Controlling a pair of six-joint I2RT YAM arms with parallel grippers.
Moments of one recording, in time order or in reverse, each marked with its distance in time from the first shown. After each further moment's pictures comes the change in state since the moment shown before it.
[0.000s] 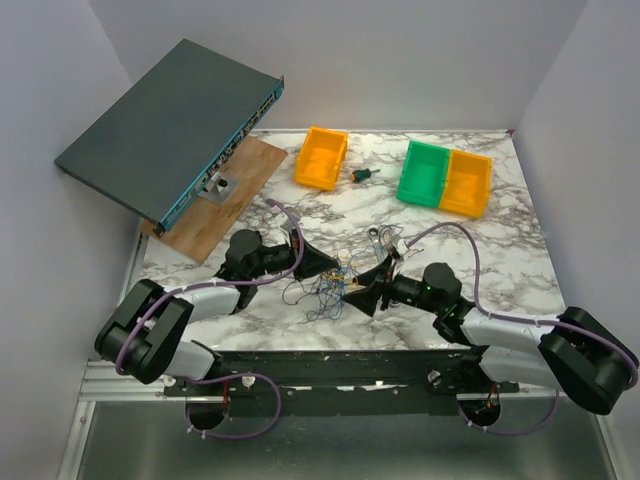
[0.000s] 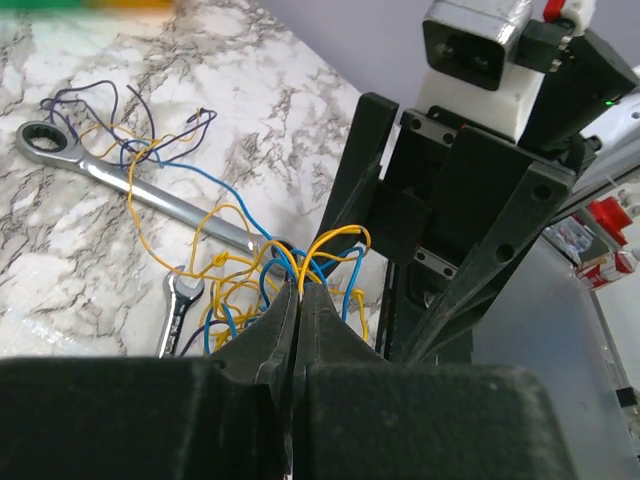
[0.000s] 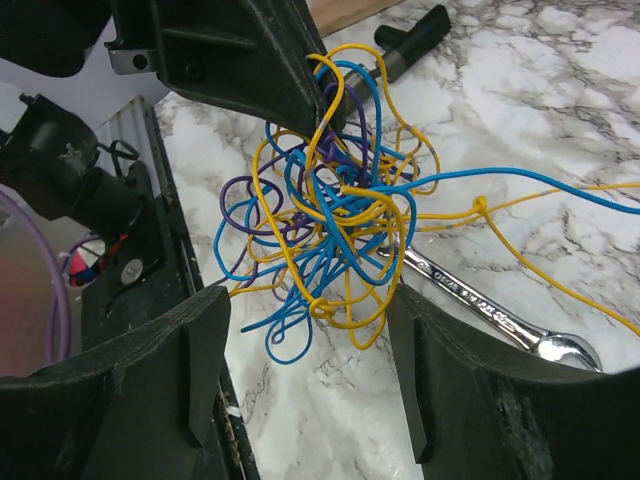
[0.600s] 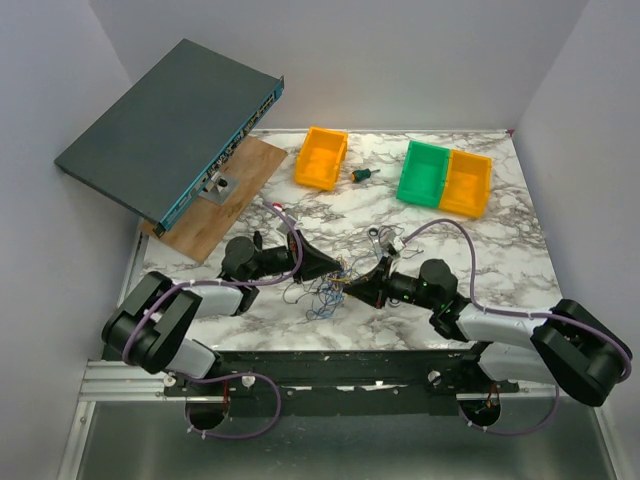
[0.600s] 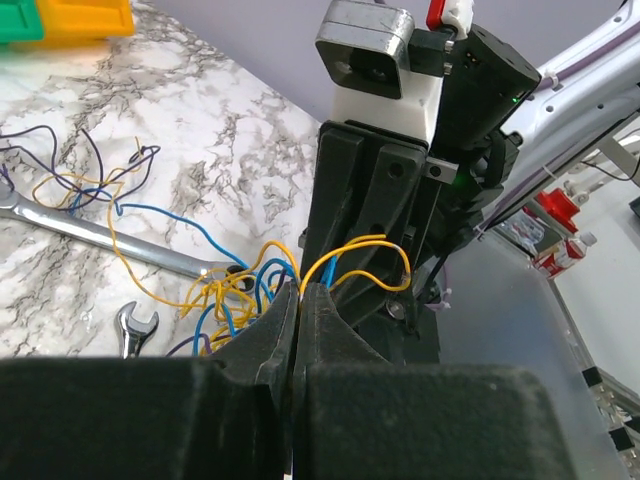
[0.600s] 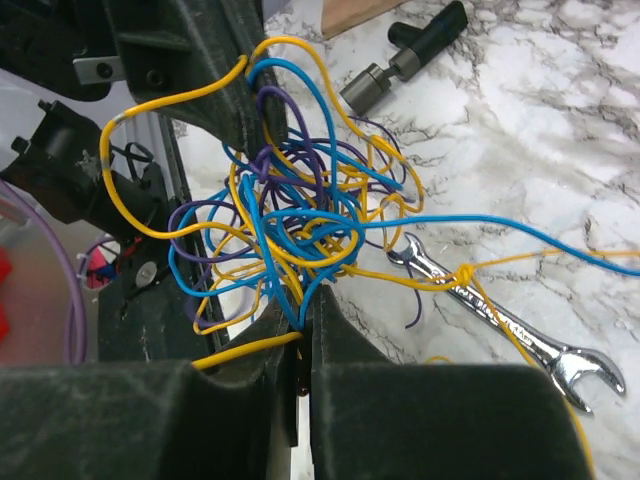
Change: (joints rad) left arm -0.011 0.080 -0.035 0.325 0.060 -0.143; right arm 0.000 0.068 0.032 0.040 -0.054 0.036
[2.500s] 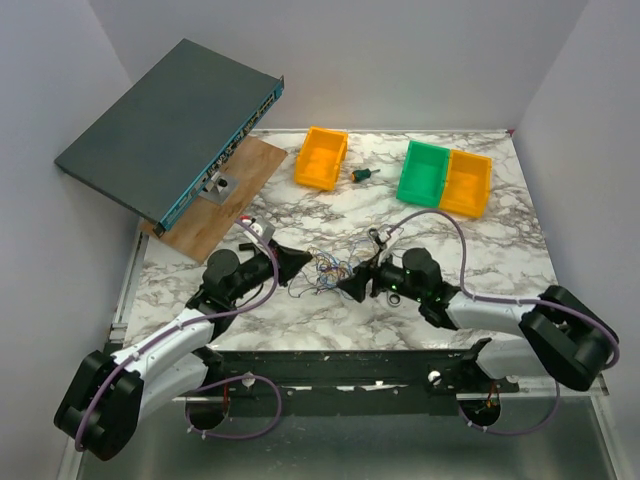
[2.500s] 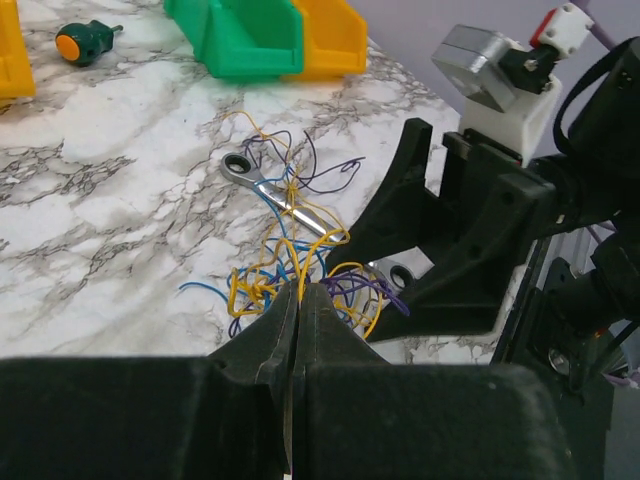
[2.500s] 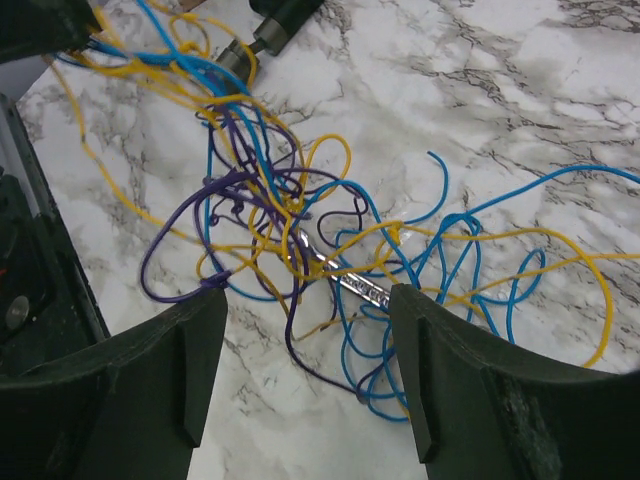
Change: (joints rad) left arm 0.010 -0.519 -0.106 -0.627 -0.435 0.346; right arm 0.003 0.062 0.089 -0.194 0.208 -0.097
